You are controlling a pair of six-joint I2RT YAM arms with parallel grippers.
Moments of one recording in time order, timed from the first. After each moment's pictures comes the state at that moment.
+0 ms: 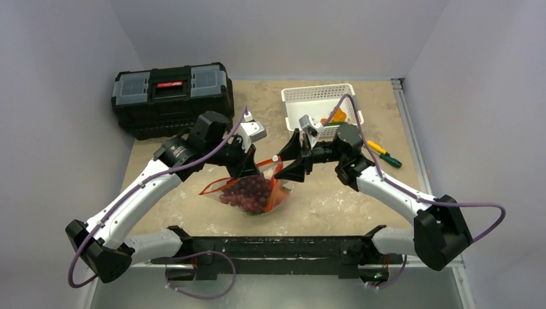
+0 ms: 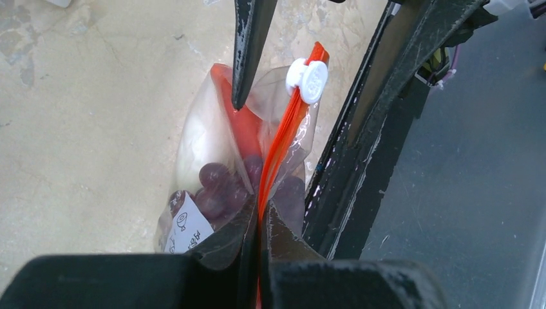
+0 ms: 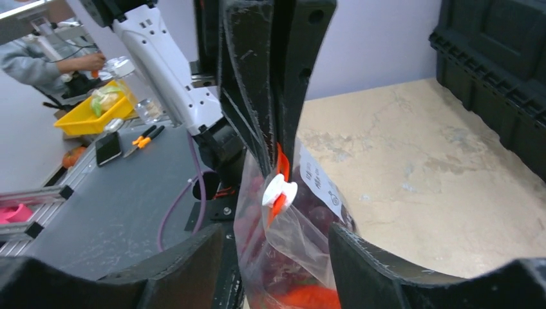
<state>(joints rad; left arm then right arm) -0.65 1.15 1.23 -0.81 0.51 0.06 0.56 1.26 0.74 0.57 -1.10 0.32</state>
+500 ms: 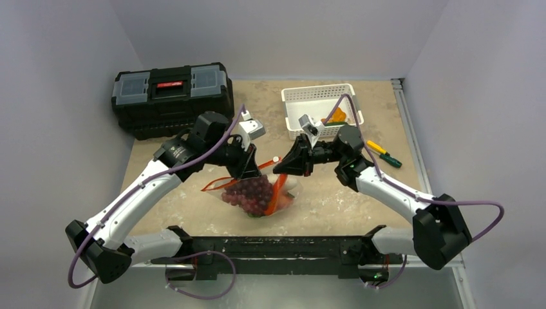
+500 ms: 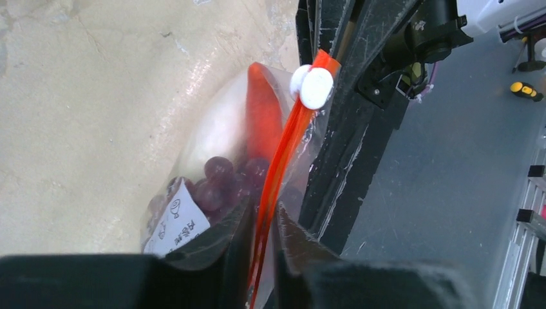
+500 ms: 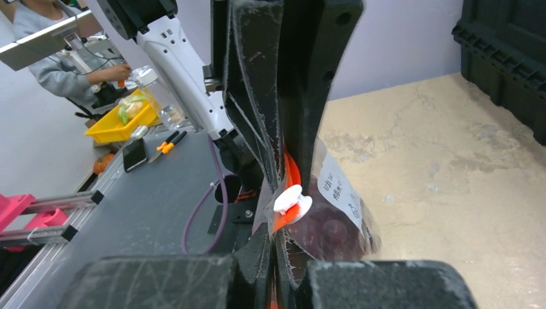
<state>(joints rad) -0.65 1.14 1.21 -0.79 0.54 -0.02 0.56 1.28 0.73 0.69 -1.14 0.45</state>
